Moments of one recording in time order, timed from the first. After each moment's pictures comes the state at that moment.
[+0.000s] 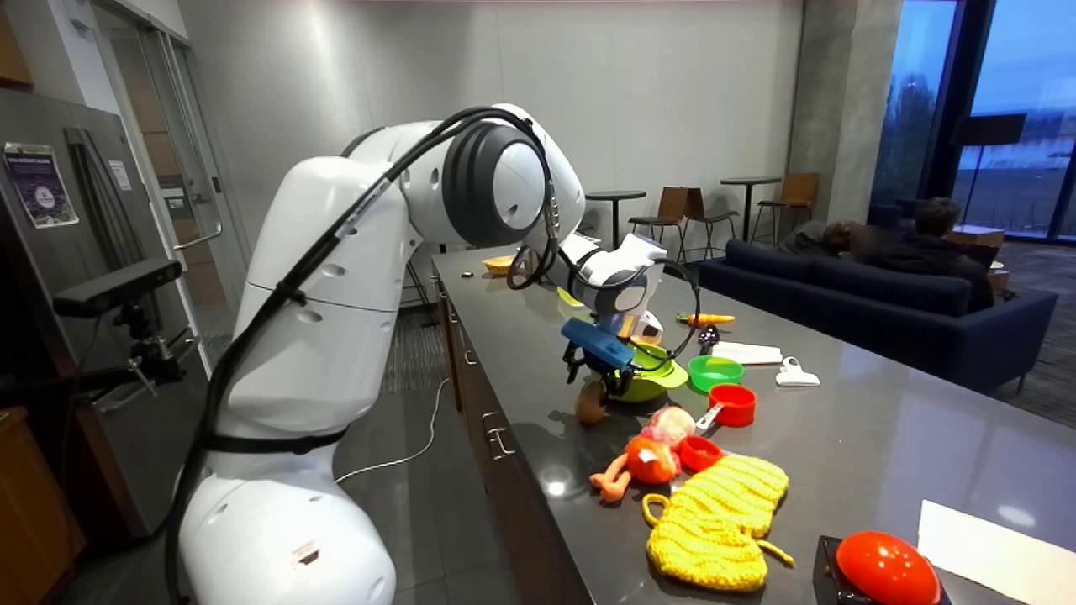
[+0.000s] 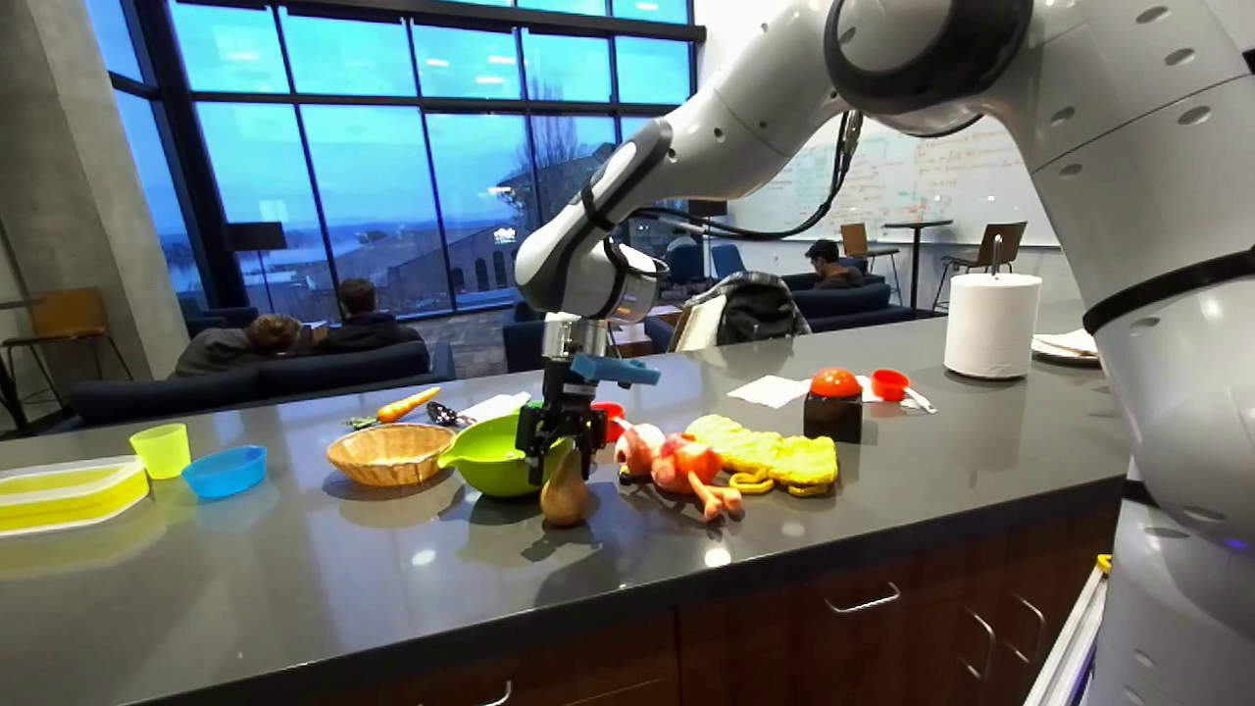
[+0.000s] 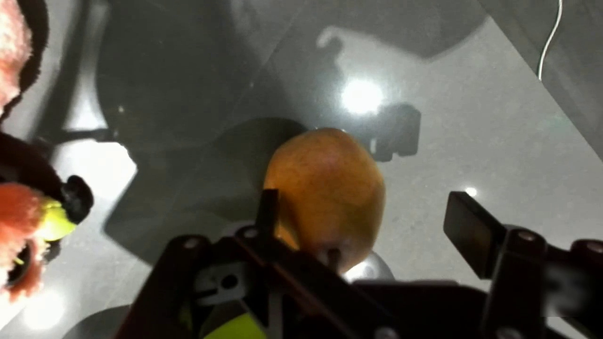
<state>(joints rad) 0.03 0.42 0.13 -1.85 0.36 2.18 -0.23</state>
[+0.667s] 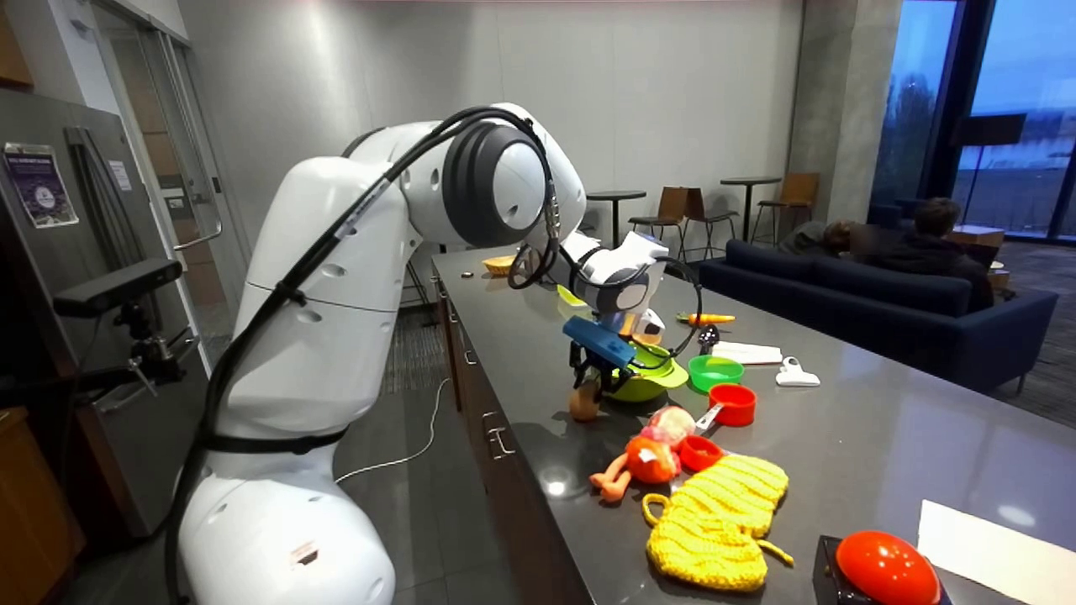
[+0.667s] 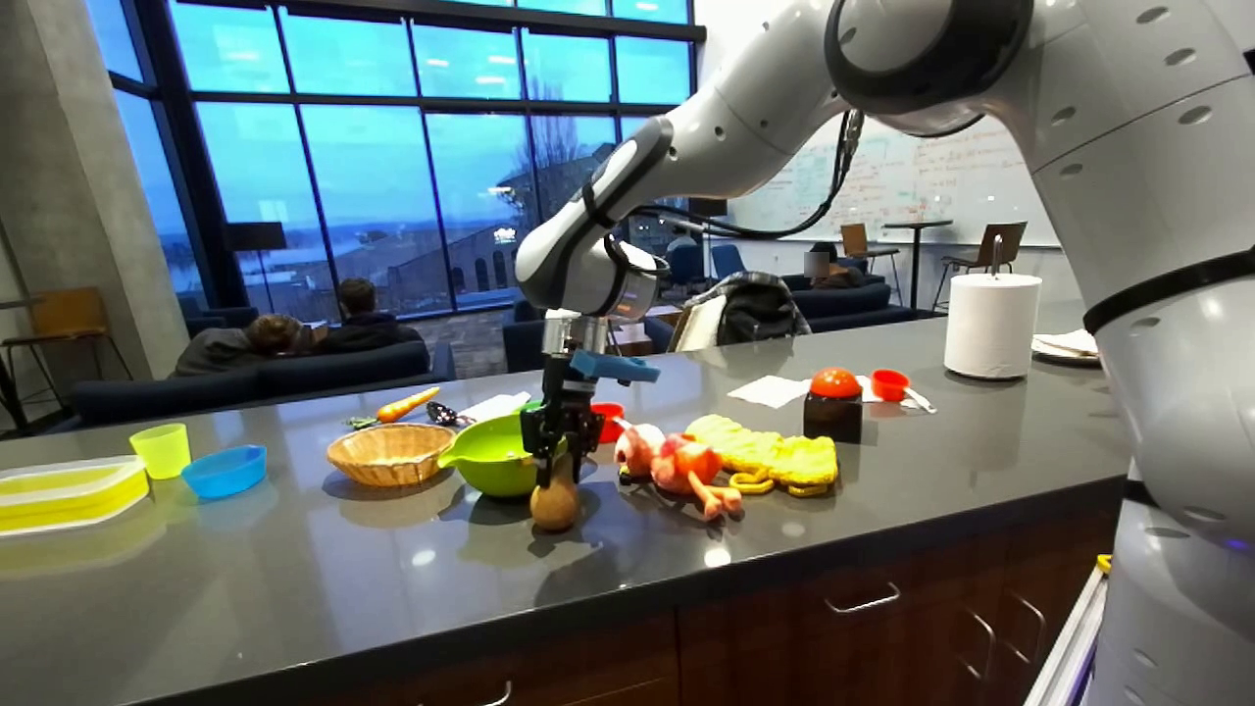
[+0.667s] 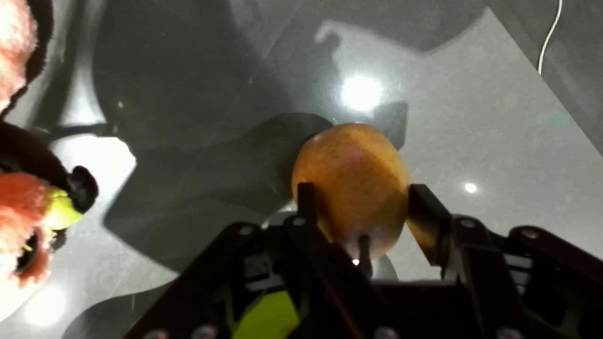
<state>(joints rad) 0.03 0.42 0.13 -1.84 0.36 2.18 -0.23</state>
